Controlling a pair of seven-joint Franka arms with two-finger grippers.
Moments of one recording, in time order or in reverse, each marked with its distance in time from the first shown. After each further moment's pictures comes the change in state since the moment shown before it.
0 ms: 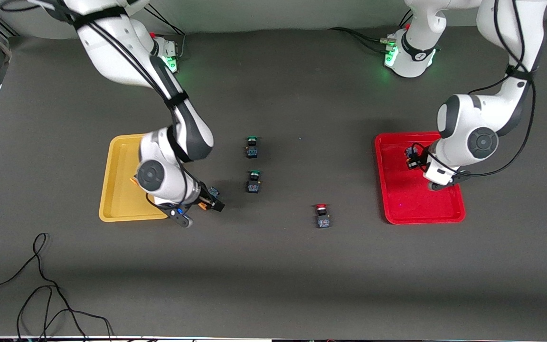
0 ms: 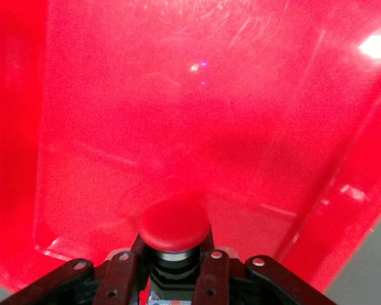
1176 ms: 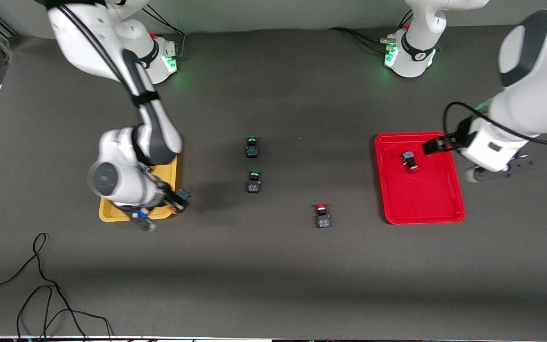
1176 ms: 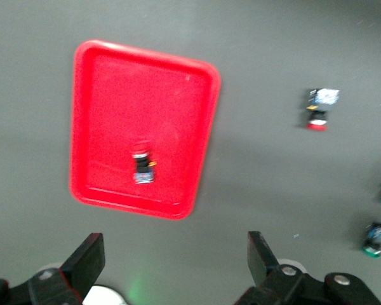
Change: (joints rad) left arm -0.133 -0.099 -0.017 0.780 -0.007 -0.792 -0.085; right arm -0.006 -0.188 -0.202 -0.034 0.001 -0.199 -0.148
